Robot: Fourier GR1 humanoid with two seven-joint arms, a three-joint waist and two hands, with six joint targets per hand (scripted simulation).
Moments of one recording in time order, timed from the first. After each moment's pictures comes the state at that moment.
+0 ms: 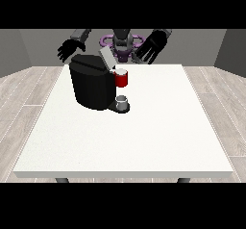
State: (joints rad) left arm -1.03 0.38 0.13 -0.62 -0.67 -0.21 -0.17; right arm -0.19 -0.04 -0.07 -1.39 -0.07 -0.16 -0.07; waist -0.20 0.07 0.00
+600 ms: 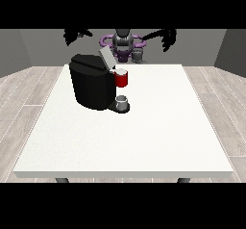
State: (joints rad) left arm -0.78 0.16 0.32 -0.64 -0.39 -0.22 -0.24; right arm -0.12 -0.13 -0.07 -1.43 -0.08 -0.06 -0.04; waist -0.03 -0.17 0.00
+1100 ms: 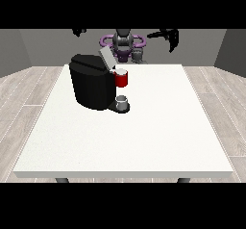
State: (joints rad) left arm -0.64 0.06 0.35 -0.73 -0.26 -0.27 -0.23; right arm -0.20 -0.18 -0.05 -1.47 -0.08 0.00 0.03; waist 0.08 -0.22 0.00
